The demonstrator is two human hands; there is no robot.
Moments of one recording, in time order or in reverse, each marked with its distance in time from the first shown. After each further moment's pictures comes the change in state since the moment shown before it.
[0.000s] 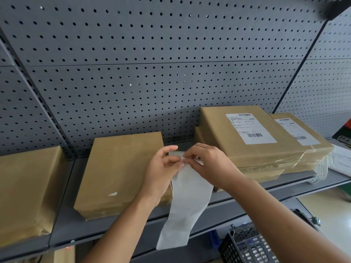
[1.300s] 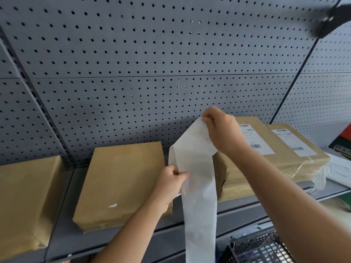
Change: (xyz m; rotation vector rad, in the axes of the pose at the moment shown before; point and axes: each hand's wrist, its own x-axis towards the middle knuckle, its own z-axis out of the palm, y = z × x) left_hand 0.012 0.006 0.017 0.126 -0.043 -0.242; right_hand 0.074 0.001 -0.066 -0.071 0.267 0.304
